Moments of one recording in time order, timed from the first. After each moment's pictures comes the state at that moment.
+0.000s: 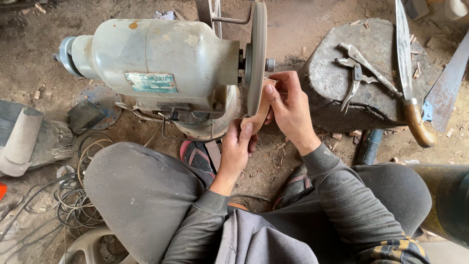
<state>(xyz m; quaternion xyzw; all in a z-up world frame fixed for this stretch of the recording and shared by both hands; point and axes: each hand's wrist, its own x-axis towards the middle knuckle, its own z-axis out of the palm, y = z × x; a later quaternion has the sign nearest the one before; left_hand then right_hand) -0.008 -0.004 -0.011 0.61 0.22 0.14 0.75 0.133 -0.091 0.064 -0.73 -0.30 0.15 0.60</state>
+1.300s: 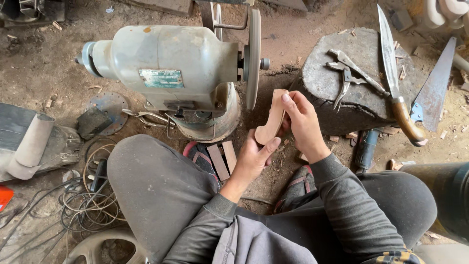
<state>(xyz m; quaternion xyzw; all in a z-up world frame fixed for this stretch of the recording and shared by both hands) -0.021 -0.040 0.010 0.60 0.15 0.08 0.78 0.121 -0.138 0.038 -0.66 -0.14 0.25 0.70</state>
